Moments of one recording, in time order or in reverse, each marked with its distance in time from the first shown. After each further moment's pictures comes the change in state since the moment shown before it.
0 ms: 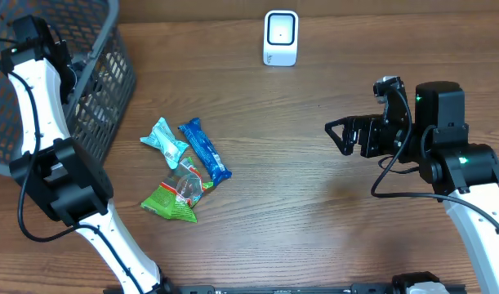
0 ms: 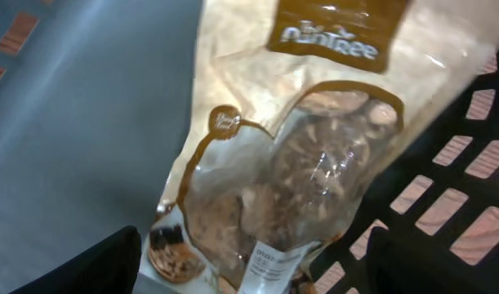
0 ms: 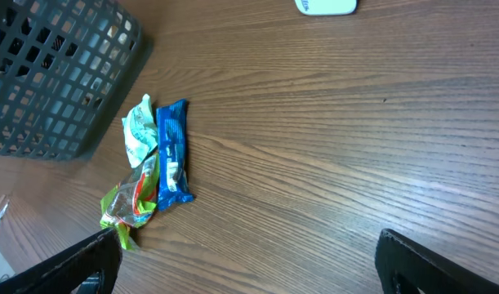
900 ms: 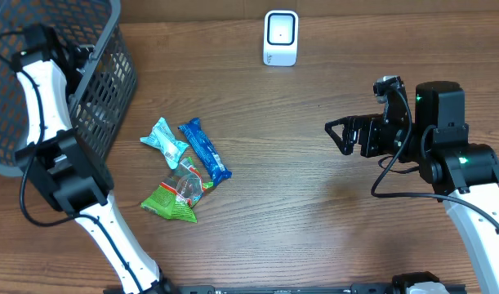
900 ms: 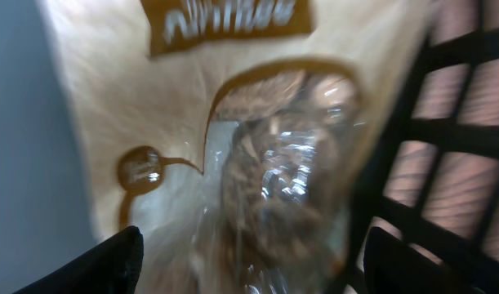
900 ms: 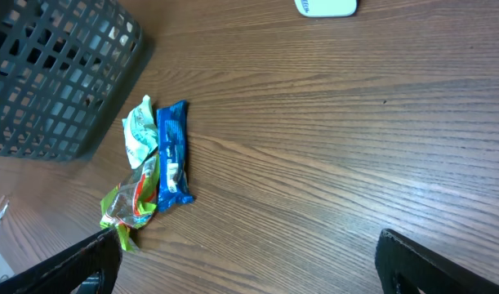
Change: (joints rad) left arm 0.003 0.104 0.035 0.002 0.162 0.396; right arm 0.000 0.000 0.000 0.004 0.000 0.000
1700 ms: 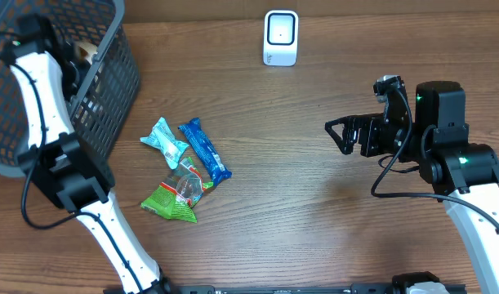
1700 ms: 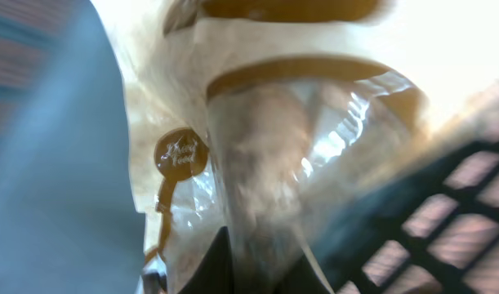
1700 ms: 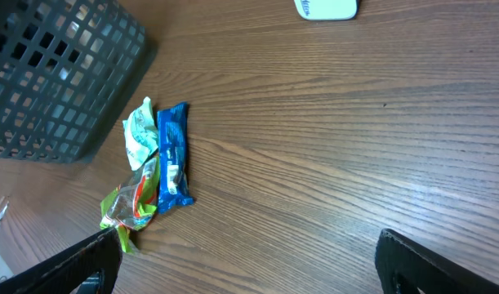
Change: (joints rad) left arm -0.003 0.034 0.216 -0.152 -0.153 -0.334; right arm 0.000 0.000 0.000 0.007 0.000 0.000
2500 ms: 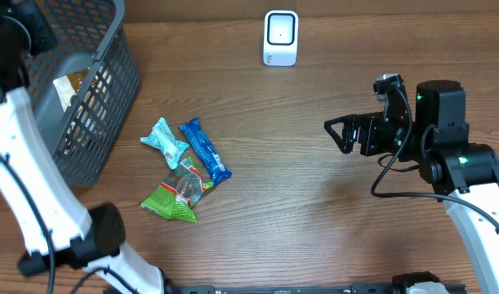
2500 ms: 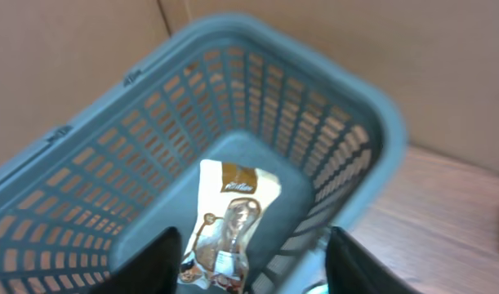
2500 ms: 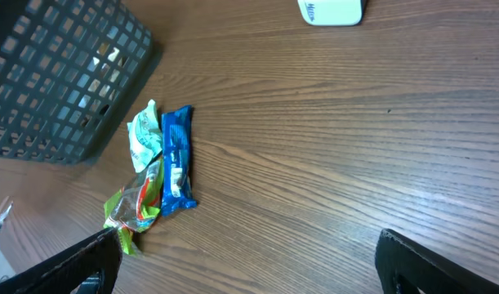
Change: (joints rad) left arm -0.093 -0.484 0.217 -0.122 -0.092 -0.110; right arm 0.000 0.000 0.000 0.014 -0.013 0.000
